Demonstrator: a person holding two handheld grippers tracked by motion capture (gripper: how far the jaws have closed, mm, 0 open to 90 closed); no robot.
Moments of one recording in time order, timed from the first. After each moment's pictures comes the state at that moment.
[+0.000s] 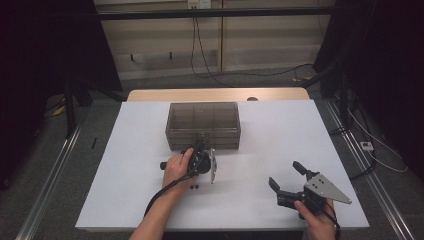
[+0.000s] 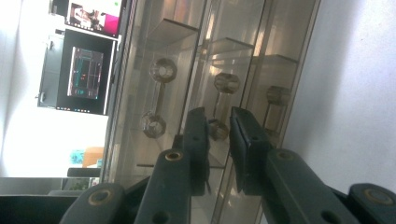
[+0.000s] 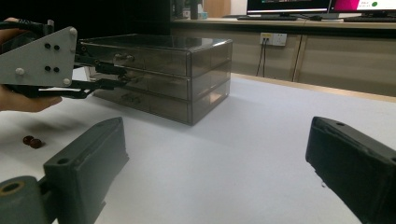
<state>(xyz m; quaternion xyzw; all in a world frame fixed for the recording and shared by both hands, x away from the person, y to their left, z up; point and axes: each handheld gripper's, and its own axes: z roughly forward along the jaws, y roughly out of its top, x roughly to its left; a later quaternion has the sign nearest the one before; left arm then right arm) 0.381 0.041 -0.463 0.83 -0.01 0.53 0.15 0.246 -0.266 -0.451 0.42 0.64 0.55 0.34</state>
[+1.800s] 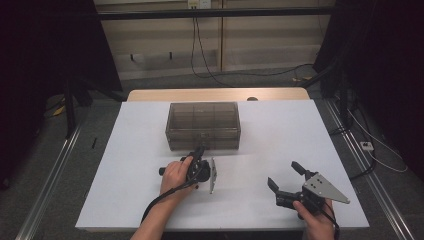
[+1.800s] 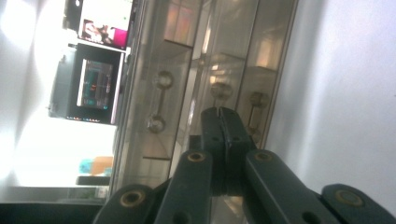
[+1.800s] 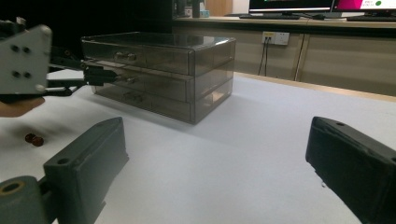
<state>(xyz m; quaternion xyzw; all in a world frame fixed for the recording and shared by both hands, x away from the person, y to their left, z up) 0.356 0.045 -0.460 0.82 -0.02 0.54 0.17 0.246 -0.264 -0.451 0.41 0.65 0.55 0.33</state>
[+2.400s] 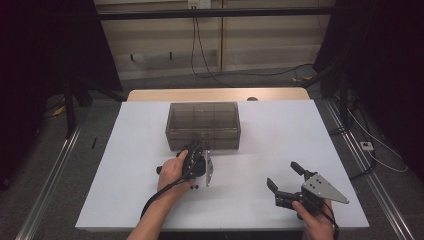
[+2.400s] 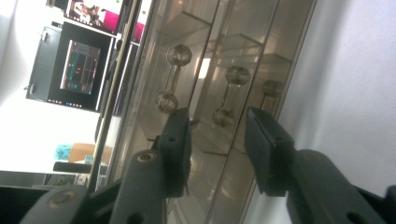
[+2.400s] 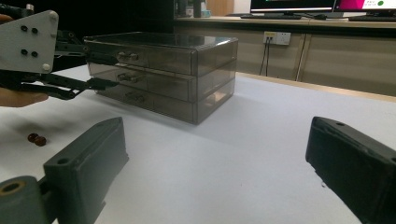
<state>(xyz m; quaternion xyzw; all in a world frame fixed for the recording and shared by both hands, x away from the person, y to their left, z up) 0.370 0.053 -0.455 0.83 0.02 0.52 0.18 0.246 -0.262 -0.451 0.41 0.65 0.55 0.33</state>
